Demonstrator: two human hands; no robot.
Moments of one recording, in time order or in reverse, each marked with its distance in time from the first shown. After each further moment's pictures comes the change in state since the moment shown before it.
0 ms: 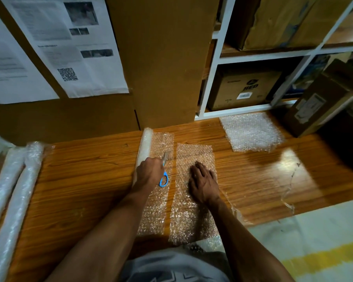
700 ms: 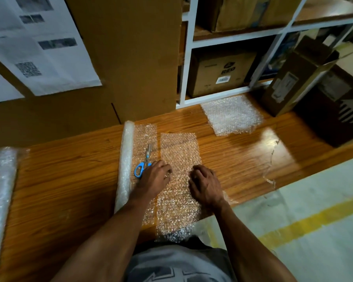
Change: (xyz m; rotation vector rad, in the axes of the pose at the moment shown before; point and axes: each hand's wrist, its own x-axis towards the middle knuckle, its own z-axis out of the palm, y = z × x) left_hand -0.045 0.024 0.051 -0.129 -0.102 0.499; right_hand -0.069 0.044 0.007 -0.002 0.227 -0.077
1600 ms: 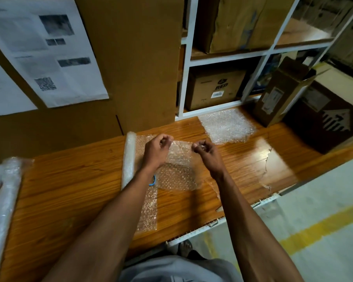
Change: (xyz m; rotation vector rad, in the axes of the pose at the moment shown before) left_hand 0.056 0.030 -0.097 -0.701 0.329 -0.159; right_hand 0.085 -0.036 -0.106 1.103 0.192 0.297
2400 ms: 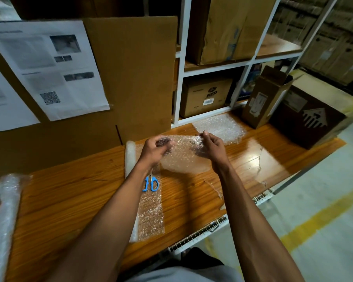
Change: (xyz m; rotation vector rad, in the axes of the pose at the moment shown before) left_hand -0.003 0.026 -0.045 -0.423 -0.236 -0.119; right_hand -0.024 -0.067 0.015 0.141 0.108 0.036
